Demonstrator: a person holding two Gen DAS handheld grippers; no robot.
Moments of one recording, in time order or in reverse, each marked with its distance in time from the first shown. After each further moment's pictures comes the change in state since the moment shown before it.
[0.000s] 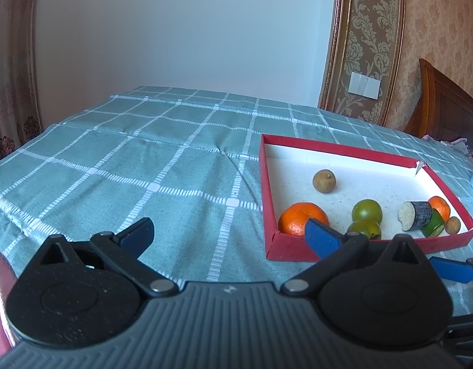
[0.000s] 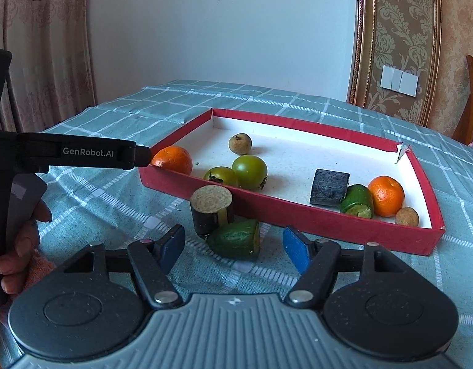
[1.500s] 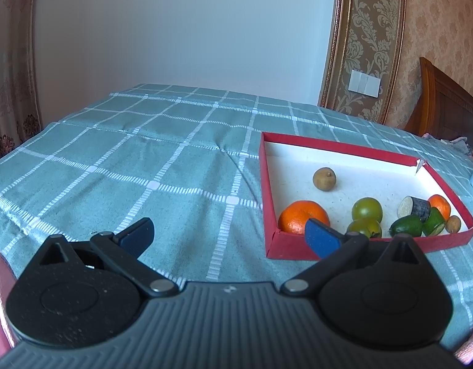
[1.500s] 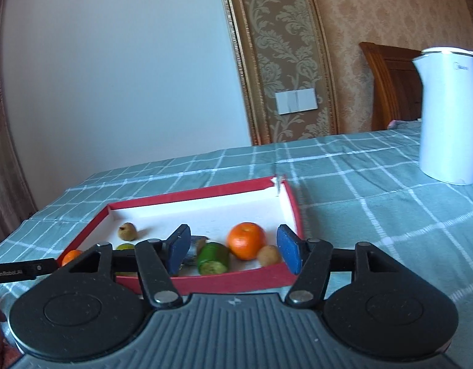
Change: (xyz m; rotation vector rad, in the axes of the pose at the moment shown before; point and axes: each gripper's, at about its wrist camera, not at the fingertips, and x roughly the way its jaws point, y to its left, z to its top) left arm 0.002 0.000 0.000 0.004 0.009 0.002; right arm -0.051 -0.117 -0.004 0.359 -0.247 -0.212
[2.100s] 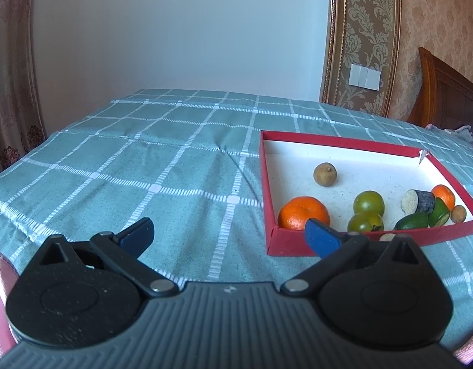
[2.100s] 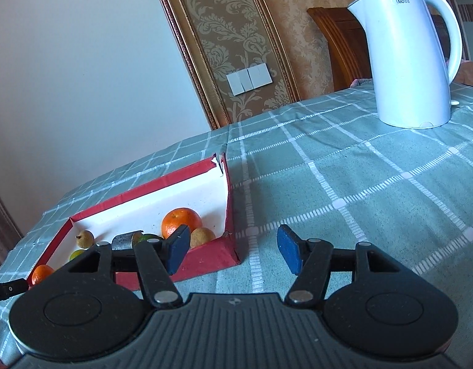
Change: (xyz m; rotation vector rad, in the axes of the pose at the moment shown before) left arm -0.005 -0.011 -0.003 0.052 -0.014 0.020; right arm 0.013 -0.055 -0.017 0.183 0.042 -0.047
